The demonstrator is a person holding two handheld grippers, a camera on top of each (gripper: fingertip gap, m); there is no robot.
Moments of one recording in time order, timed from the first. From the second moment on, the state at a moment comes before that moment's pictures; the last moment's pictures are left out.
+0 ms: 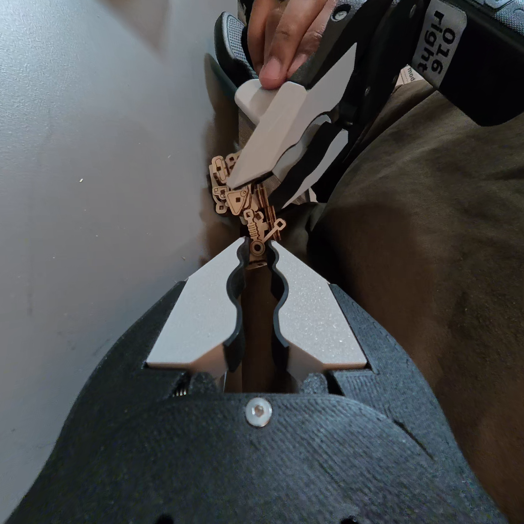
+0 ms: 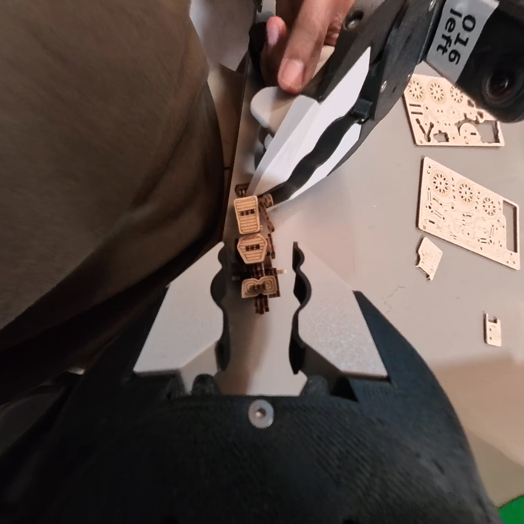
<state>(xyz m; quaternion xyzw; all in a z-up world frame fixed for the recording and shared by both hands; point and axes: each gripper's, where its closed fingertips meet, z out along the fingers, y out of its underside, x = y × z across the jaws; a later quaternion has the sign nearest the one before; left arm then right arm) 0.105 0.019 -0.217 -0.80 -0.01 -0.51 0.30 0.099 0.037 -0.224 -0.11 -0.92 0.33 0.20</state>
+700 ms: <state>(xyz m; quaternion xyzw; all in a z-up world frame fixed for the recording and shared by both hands) 0.111 0.014 -0.218 -0.81 0.02 -0.51 0.30 0.100 0.024 -0.229 -0.10 -0.92 0.33 0.19</state>
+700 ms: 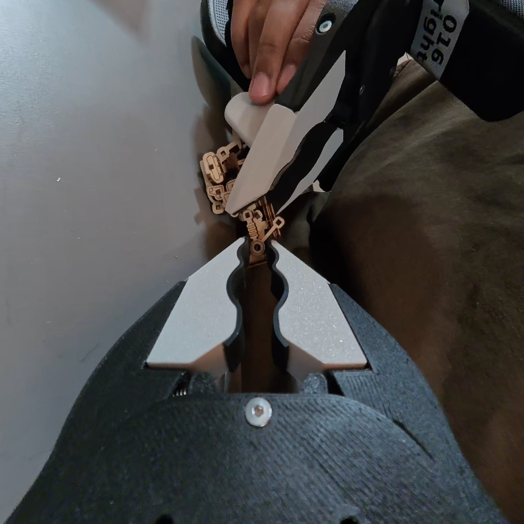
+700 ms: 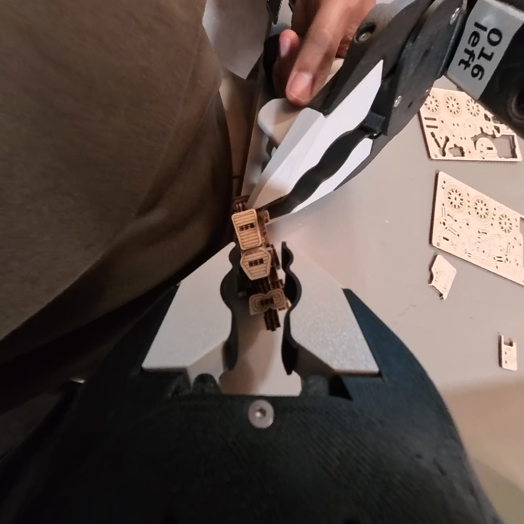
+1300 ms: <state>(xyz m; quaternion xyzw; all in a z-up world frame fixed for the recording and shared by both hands) 0.103 0.019 -0.209 -0.79 -0.01 -0.53 0.31 0.100 0.024 -0.228 -0.10 -0.92 0.34 0.18</state>
